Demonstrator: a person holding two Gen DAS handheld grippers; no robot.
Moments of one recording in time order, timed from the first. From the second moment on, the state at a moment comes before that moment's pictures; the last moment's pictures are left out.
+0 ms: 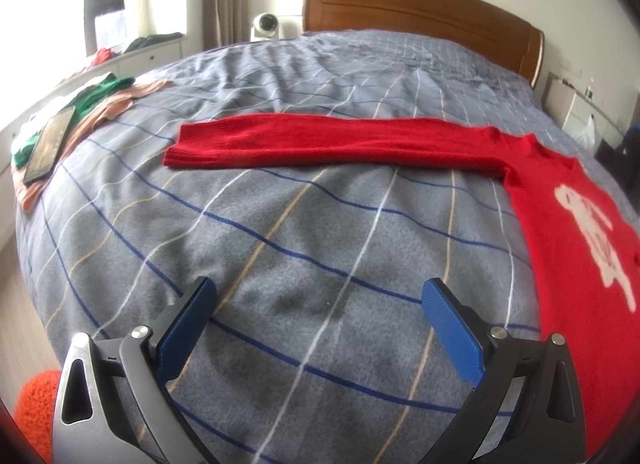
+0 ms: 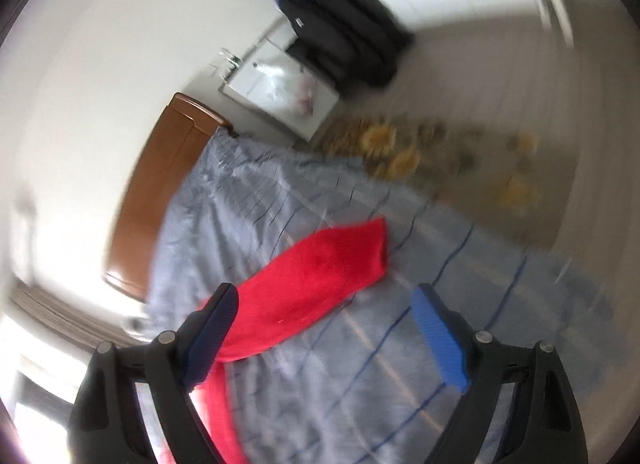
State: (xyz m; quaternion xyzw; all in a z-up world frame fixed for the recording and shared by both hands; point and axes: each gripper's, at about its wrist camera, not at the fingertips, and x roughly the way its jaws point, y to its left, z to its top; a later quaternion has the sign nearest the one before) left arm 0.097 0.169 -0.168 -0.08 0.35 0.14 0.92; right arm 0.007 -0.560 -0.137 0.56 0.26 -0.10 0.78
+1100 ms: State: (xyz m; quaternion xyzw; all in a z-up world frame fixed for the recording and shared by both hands) left arm 0.074 0.196 -0.158 -0.17 0.35 0.12 0.91; right arm 0.264 -0.156 0.023 0.22 0.33 0.22 0.89
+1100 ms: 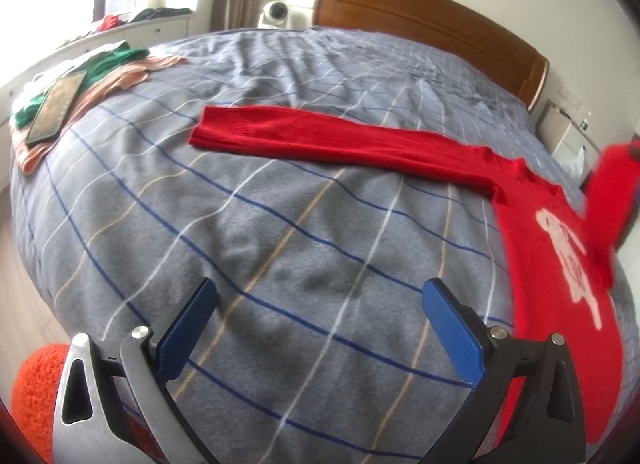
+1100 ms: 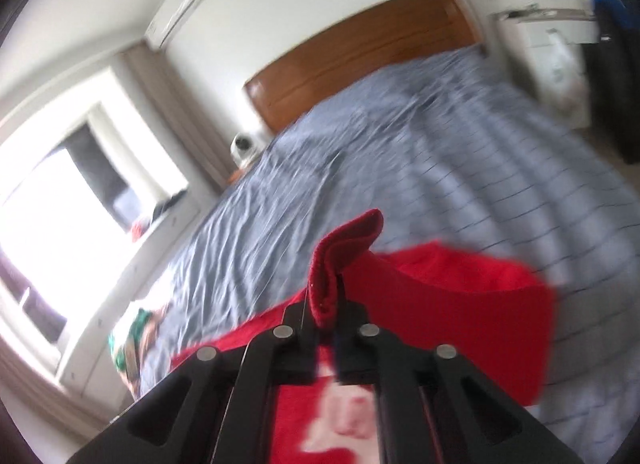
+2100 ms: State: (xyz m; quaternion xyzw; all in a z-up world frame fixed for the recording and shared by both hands) left arm 0.086 0.168 -0.172 -0.11 0.38 0.12 0.91; right arm 0.150 -0.261 -0.101 0.13 0.41 0.11 0.89
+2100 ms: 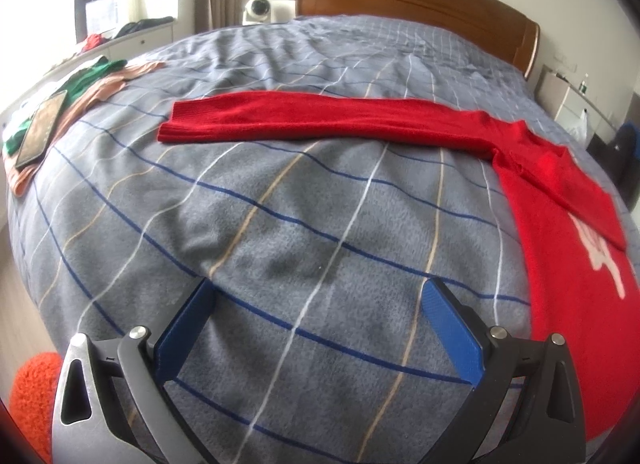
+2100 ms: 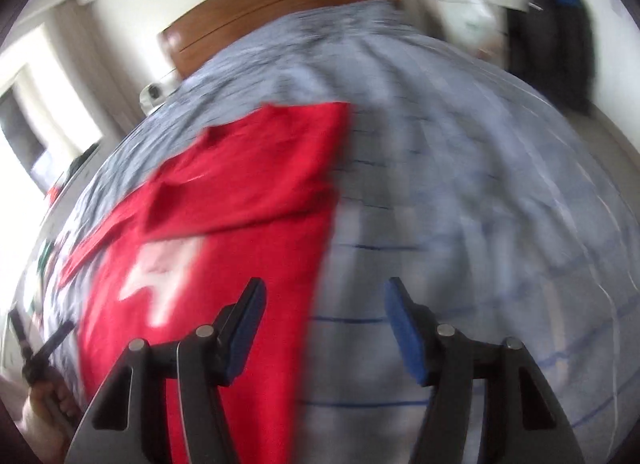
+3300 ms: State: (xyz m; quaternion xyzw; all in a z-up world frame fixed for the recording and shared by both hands) left arm 0.090 0.172 -0.175 -0.12 0.39 0.11 0.91; right arm 0.256 -0.001 -0.110 -0.14 0.43 0.31 0.84
